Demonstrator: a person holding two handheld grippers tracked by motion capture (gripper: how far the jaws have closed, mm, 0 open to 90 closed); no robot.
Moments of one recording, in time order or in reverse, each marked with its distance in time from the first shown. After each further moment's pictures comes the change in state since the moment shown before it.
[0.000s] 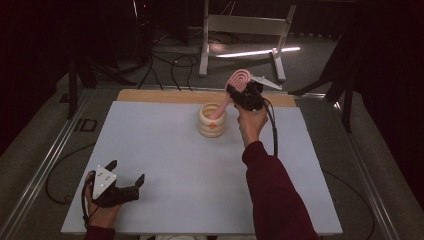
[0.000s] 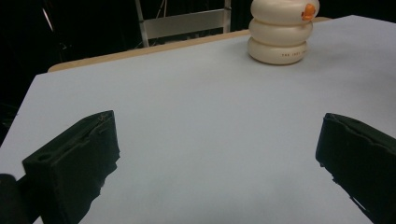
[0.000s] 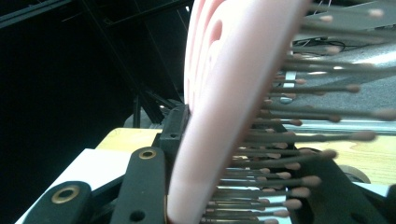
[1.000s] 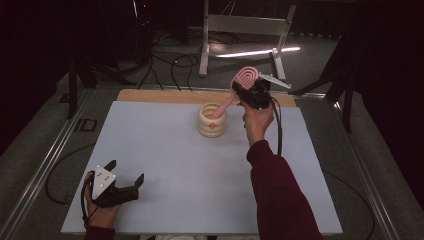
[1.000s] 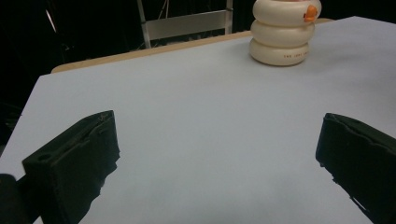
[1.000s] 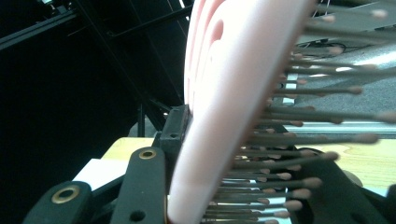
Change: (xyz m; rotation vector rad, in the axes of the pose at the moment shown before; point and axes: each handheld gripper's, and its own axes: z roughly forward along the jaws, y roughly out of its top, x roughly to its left) left arm 0.001 0.001 -0.001 -0.006 0.008 -0.002; right arm -0.010 0.012 -0.013 -0.028 0.008 0.038
